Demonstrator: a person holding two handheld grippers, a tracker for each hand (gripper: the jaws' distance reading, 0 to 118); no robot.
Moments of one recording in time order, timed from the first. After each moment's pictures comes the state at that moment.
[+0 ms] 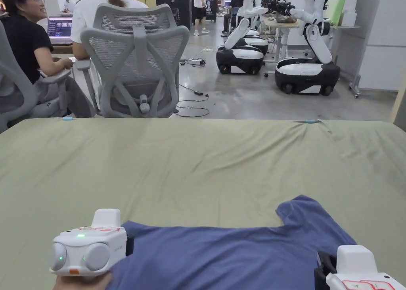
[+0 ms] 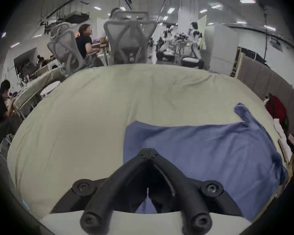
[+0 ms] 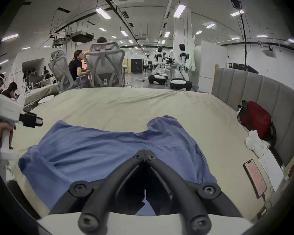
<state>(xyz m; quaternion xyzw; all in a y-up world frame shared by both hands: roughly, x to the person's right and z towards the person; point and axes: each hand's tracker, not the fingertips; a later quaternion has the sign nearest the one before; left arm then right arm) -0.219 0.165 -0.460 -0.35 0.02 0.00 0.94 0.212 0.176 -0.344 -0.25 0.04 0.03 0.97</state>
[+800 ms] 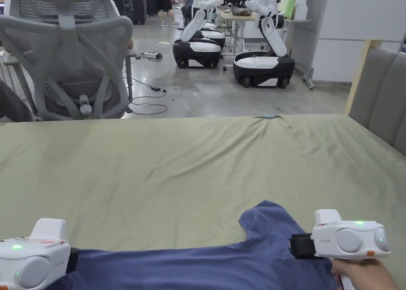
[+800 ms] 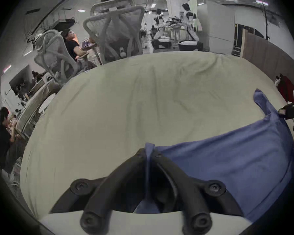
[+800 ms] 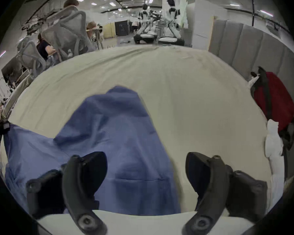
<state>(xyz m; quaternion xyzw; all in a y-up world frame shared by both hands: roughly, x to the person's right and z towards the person) -0.189 0.170 -0.512 -0.38 0.01 -0.08 0.92 0.337 0.111 -0.551 -0.46 0.00 0.00 0.89</state>
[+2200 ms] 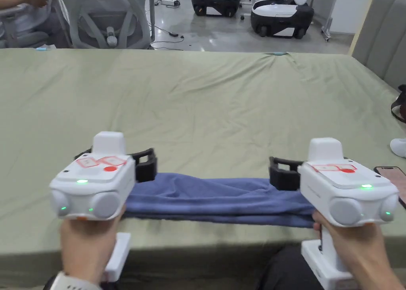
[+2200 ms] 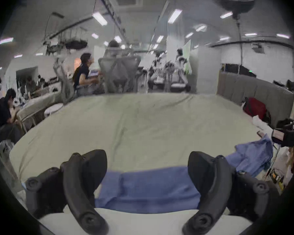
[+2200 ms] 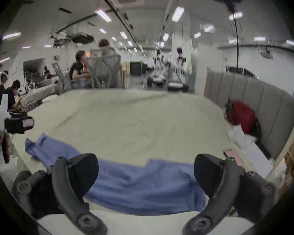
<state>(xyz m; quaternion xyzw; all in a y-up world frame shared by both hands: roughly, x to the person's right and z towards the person) -0.124 0.199 -0.237 -0.16 -0.03 -0.02 0.99 0.203 0.199 -0.214 -0.19 0.04 0.04 0.98</state>
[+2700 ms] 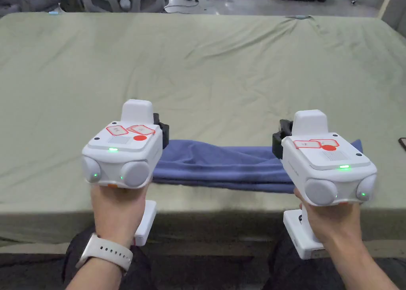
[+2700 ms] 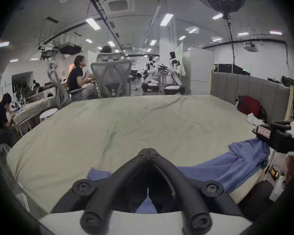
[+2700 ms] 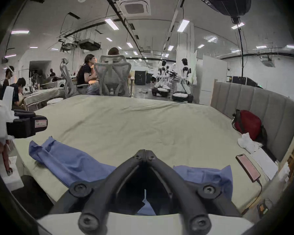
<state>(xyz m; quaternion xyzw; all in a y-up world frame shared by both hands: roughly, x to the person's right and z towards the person) -0.147 0.185 -0.235 -0.18 -0.03 -0.01 0.98 0.155 0.179 -0.215 -0.18 0.06 0.05 0.98</state>
